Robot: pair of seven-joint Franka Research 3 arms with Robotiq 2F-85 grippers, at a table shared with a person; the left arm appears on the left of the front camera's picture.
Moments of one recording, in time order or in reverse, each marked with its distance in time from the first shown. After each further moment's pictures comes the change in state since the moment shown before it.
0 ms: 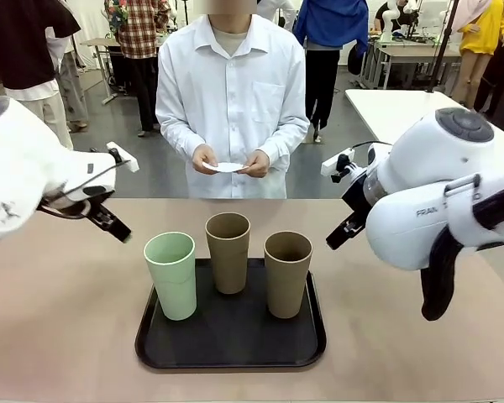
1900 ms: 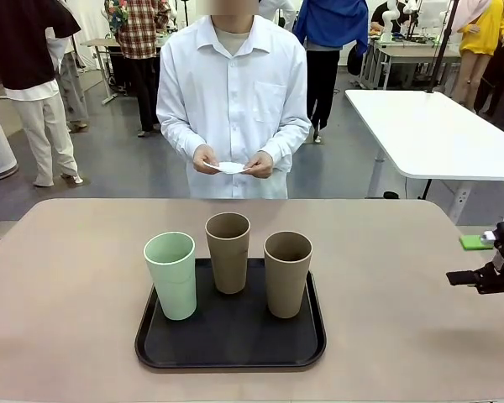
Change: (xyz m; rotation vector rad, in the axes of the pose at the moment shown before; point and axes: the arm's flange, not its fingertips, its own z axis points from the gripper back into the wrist) left arm -0.224 0.130 0.047 -1.171 -0.106 0.863; right arm -0.243 -0.139 0.018 1.300 -0.247 -0.924
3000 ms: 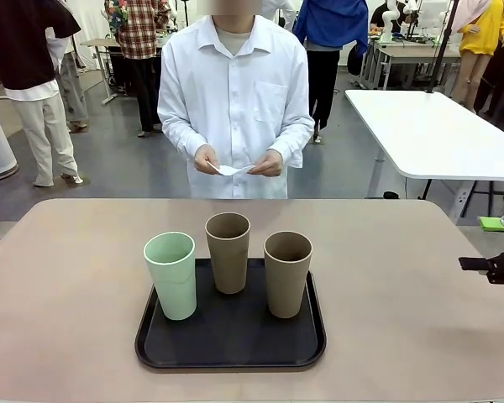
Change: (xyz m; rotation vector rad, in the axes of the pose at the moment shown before) left arm 0.021 -0.005 0.011 -0.028 -0.164 0.045; right arm -0.003 0.014 0.020 0.032 -0.081 -0.004
